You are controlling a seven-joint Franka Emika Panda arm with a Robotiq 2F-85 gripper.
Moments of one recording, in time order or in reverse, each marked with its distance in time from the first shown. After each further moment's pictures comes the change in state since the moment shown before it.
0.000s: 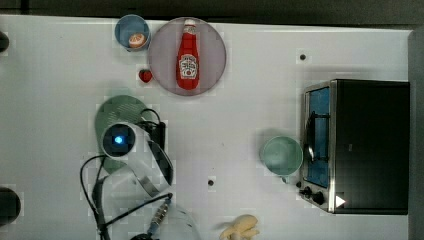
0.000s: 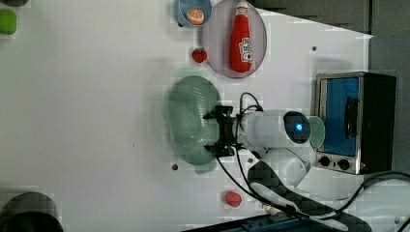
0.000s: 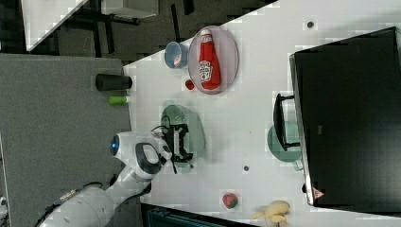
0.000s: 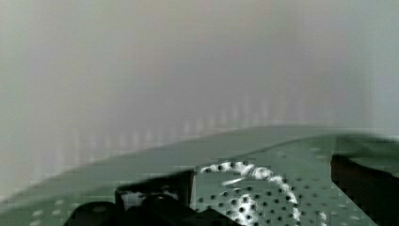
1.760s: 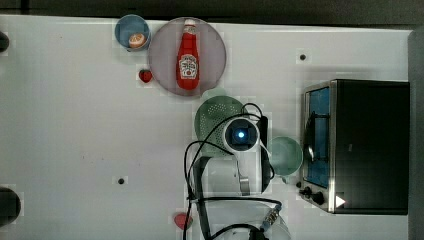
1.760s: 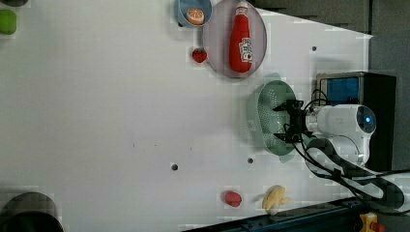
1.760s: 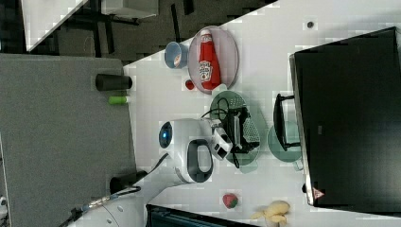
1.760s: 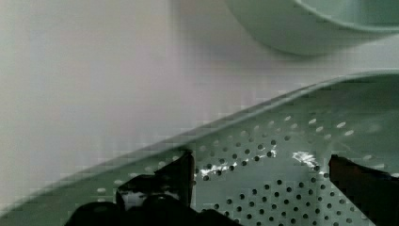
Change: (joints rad) arm -0.119 -0.038 -0.420 -0.051 -0.035 0.090 -0.462
